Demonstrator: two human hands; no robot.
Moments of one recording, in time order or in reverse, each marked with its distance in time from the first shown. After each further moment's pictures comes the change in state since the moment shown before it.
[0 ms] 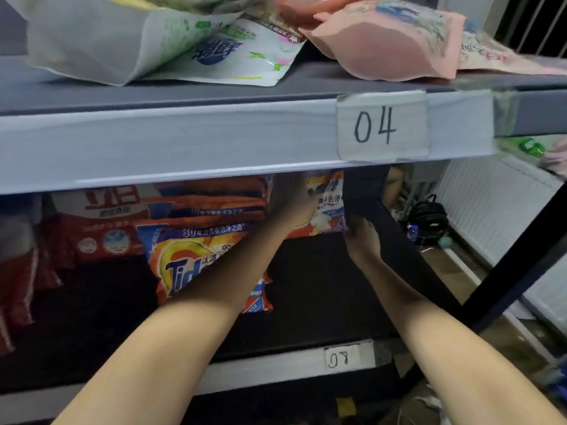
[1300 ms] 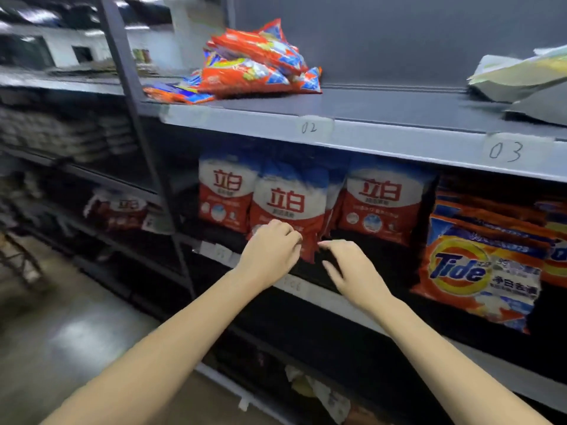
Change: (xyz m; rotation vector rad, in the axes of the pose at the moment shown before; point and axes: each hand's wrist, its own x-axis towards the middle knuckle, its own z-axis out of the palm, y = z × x) left_hand -0.372 -0.313 -0.272 0.450 0.185 -0.050; right_hand -0.354 -0.356 0.090 0.034 -0.465 -1.083
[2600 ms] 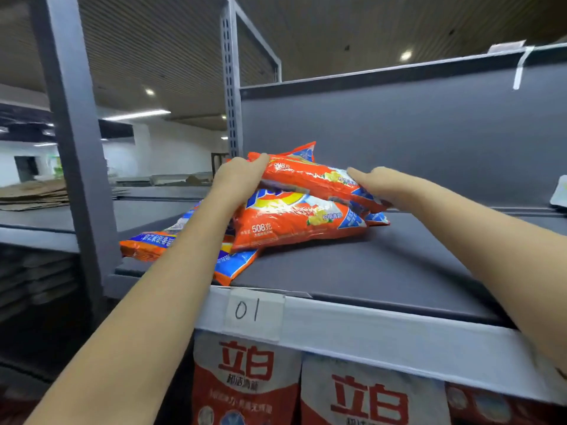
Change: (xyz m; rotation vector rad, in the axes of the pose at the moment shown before) left_hand 0.319 -0.328 -0.121 -0.532 0.182 -0.505; right_hand 0.448 -0.009 -0.123 0.146 0.162 0.622
